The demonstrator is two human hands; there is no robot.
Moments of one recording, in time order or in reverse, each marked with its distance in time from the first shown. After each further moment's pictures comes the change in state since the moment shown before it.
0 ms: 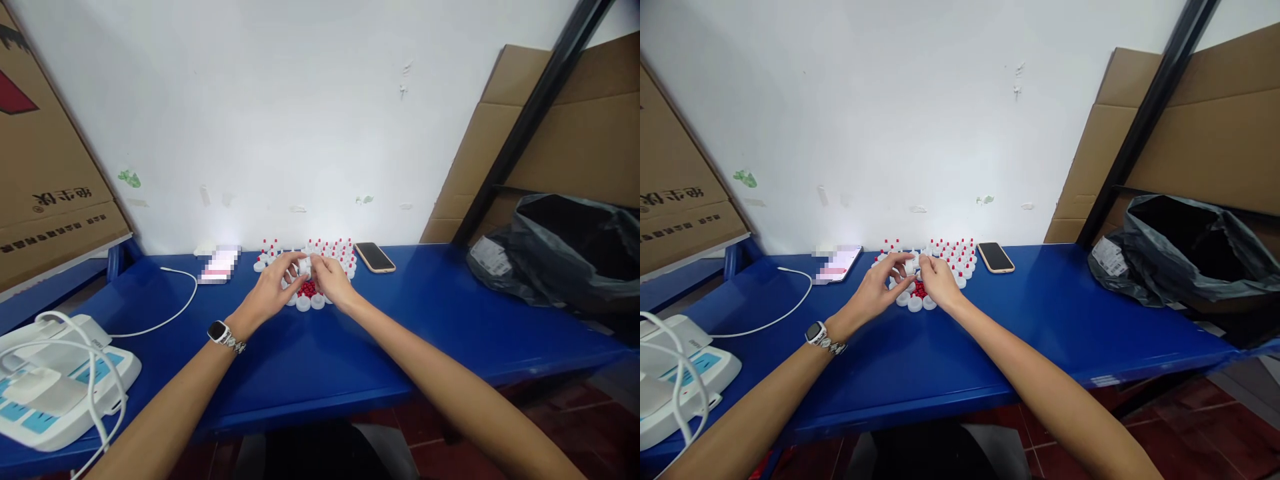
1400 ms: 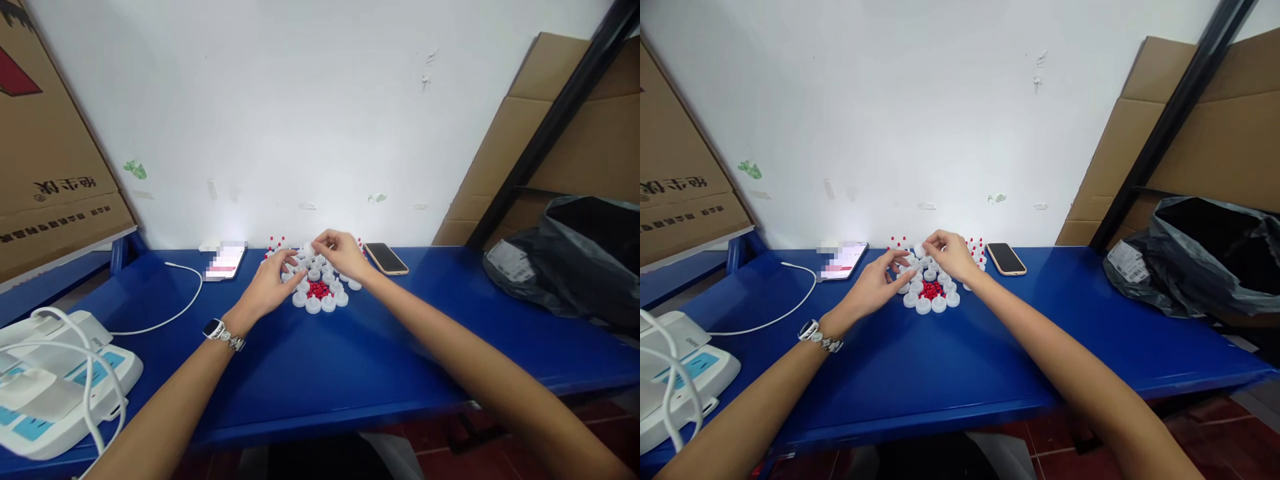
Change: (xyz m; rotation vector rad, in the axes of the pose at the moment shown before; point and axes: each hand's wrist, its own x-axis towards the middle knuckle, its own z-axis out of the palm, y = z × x) left_hand -0.002 -0.026 -0.010 0.090 -0.004 -0.249; right_hand 0.053 -0.006 -0.022 -0.244 -0.101 -0.205
